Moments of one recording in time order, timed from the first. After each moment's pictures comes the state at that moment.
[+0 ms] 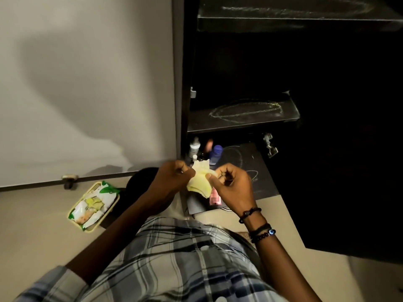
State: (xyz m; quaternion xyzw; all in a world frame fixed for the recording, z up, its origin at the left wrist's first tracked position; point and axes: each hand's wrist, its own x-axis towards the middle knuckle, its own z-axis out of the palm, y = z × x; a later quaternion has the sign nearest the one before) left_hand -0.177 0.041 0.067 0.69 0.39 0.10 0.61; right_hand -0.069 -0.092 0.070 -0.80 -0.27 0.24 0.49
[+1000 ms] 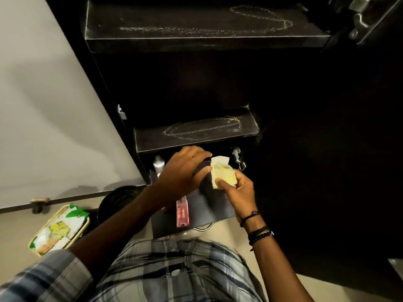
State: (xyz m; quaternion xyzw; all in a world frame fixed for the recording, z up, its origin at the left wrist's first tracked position) left_hand -0.037 0.011 0.069 0.95 0.11 0.15 0.24; right_hand 0.058 -0.142 0.037 -0.76 -0.09 0.28 0.58
